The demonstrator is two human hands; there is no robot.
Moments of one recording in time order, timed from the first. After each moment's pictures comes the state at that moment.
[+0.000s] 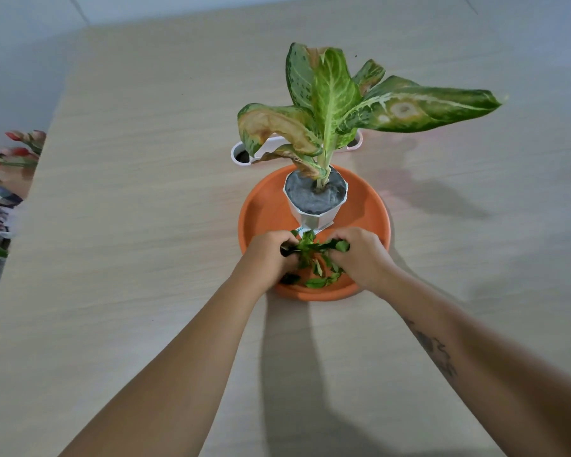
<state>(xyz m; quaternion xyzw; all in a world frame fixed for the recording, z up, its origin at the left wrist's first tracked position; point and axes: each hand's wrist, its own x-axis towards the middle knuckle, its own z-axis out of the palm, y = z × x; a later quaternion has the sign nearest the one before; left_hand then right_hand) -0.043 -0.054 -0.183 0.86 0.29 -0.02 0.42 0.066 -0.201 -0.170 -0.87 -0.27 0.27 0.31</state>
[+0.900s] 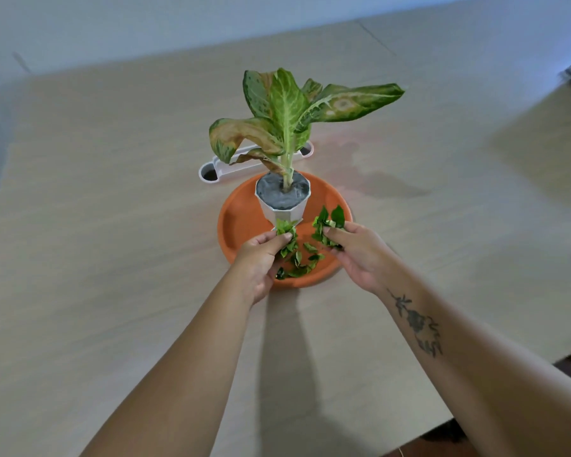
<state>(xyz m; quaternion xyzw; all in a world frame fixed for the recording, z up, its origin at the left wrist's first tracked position) -0.054 -0.083 -0.154 0.43 0.38 0.02 0.82 0.020 -0.228 -0.133 -0.58 0.09 0.35 0.73</state>
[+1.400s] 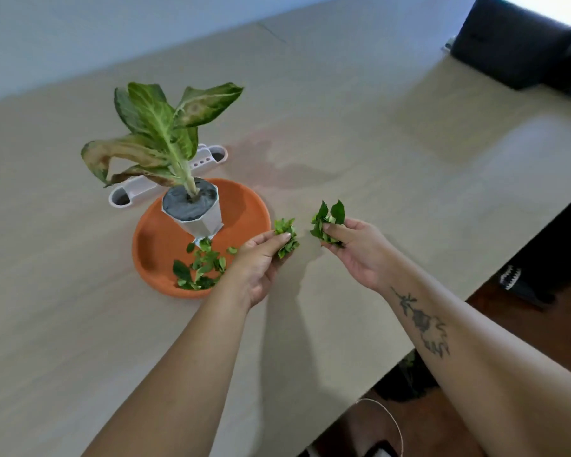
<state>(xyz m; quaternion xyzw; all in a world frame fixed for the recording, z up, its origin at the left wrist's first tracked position) -0.015 -0.198 -0.141 0.42 0.30 -0.06 0.85 0.032 -0.358 -0.124 -0.54 0.13 0.26 0.79</state>
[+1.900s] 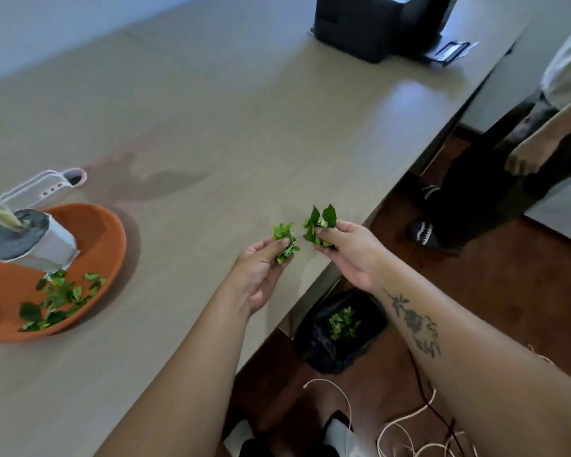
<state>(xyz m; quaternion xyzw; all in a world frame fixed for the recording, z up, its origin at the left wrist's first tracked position) -0.009 -0.437 -0.144 0.43 0.24 -0.19 0.85 0.004 -0.598 -0.132 -0.53 0.18 0.17 0.81</state>
